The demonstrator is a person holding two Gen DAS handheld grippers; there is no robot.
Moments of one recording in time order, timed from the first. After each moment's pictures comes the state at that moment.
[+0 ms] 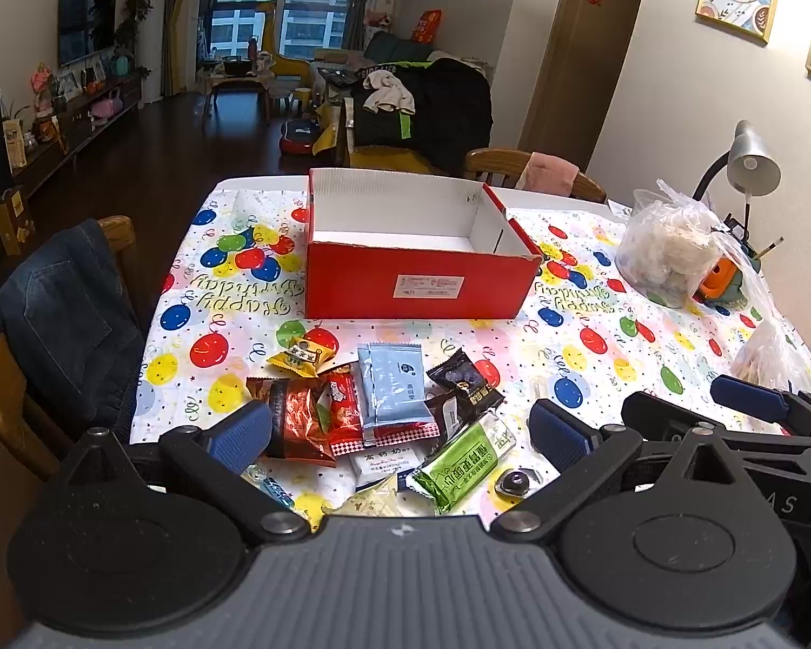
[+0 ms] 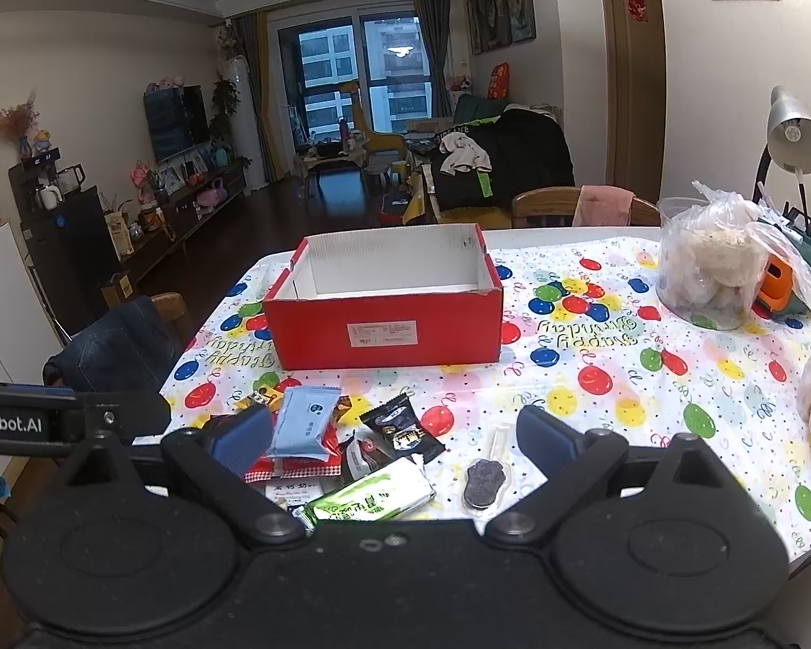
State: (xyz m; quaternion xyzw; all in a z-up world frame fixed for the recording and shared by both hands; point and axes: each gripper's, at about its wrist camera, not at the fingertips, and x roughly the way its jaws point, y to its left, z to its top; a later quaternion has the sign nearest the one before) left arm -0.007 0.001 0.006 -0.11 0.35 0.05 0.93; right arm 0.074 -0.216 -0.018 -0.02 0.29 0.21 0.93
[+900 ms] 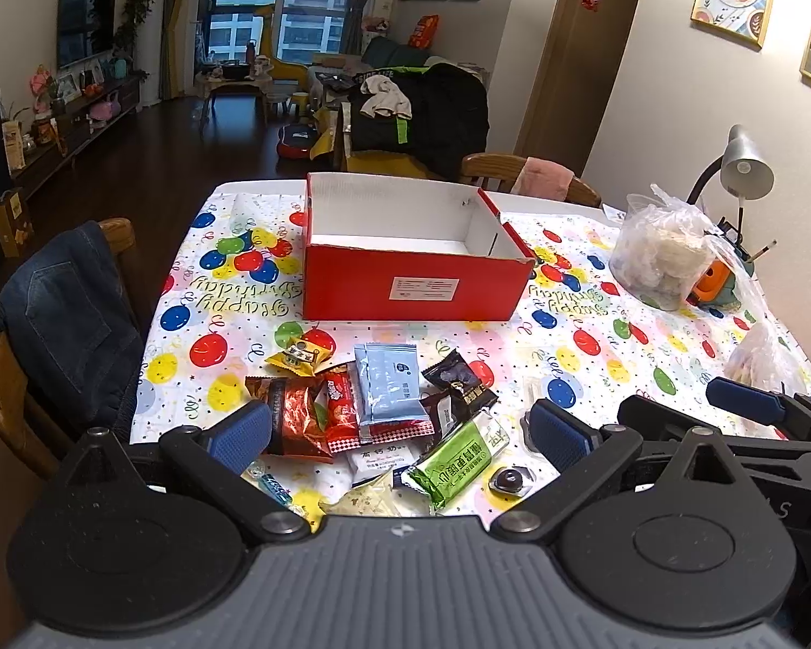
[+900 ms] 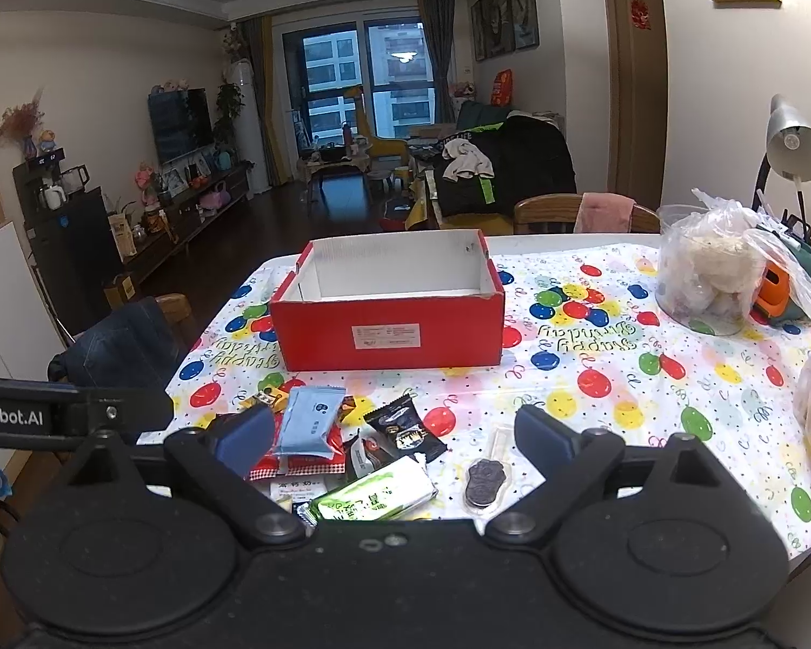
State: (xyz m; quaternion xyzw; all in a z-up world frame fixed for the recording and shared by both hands) left arm -0.016 -0.001 0.013 -0.11 0.34 0.05 0.93; right arm 0.066 -0.218 -0.015 -0.02 0.28 0.22 0.94
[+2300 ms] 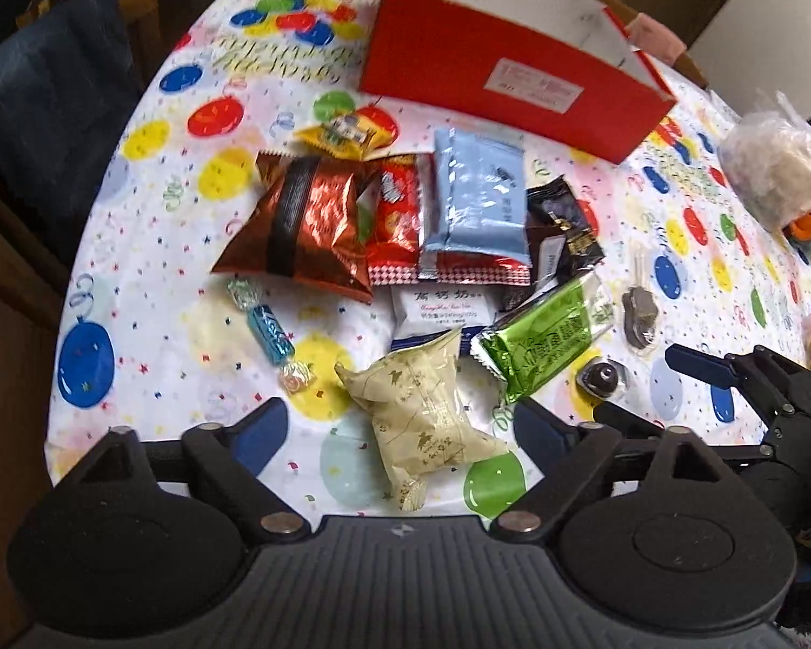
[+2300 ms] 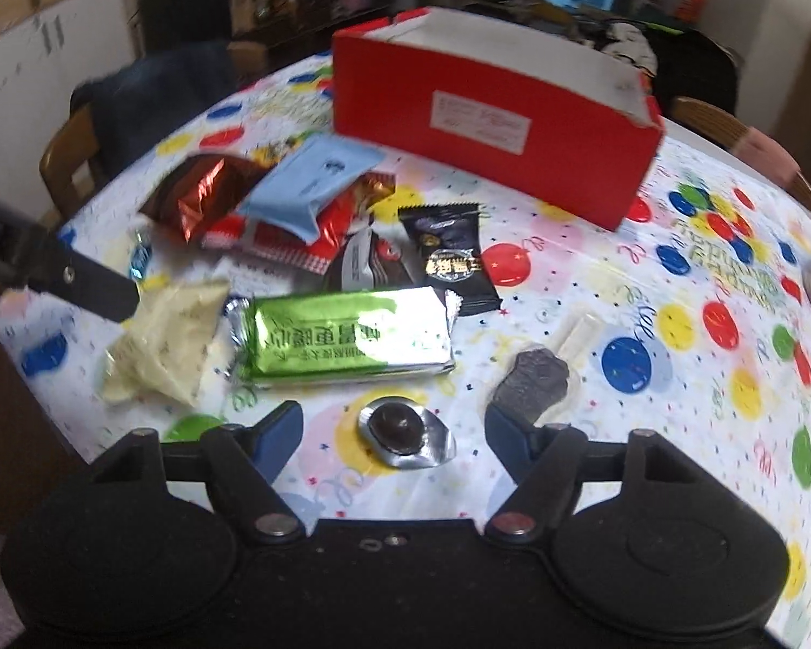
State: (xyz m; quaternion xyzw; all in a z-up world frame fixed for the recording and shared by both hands) left arm 0.050 0.029 -0.115 -0.21 0.53 0.09 0.82; right arm 0.153 -0.185 -0.152 -0.23 0.41 0.34 0.81
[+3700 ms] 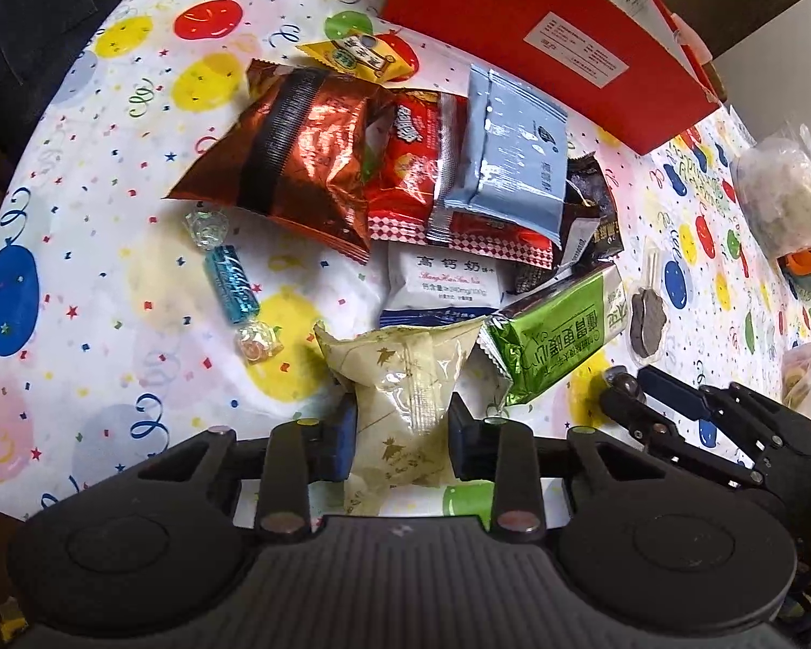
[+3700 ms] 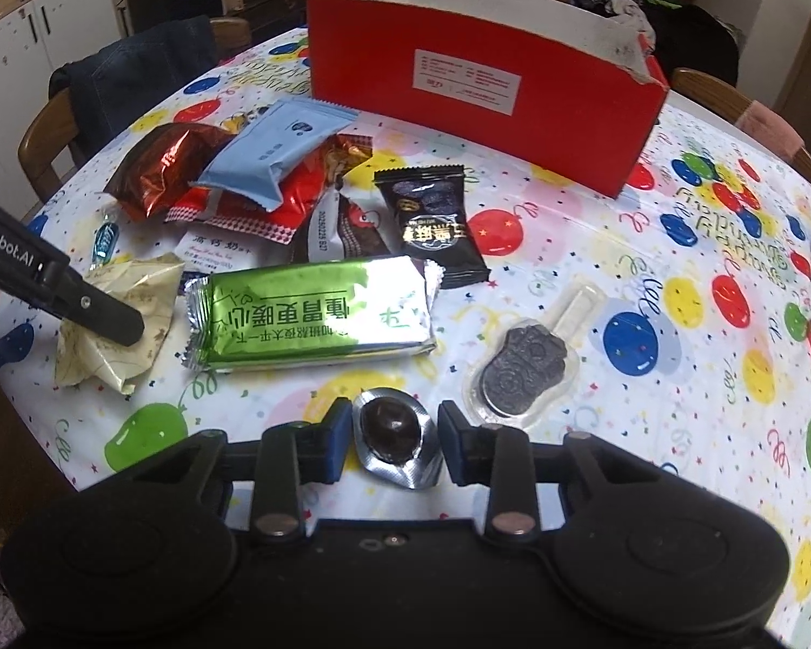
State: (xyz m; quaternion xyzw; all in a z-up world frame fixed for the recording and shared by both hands) left arm 0.062 0.043 -0.156 -0.30 0.55 0.08 0.78; right arm 0.169 -0.189 -0.168 -0.22 0.44 0.33 0.81
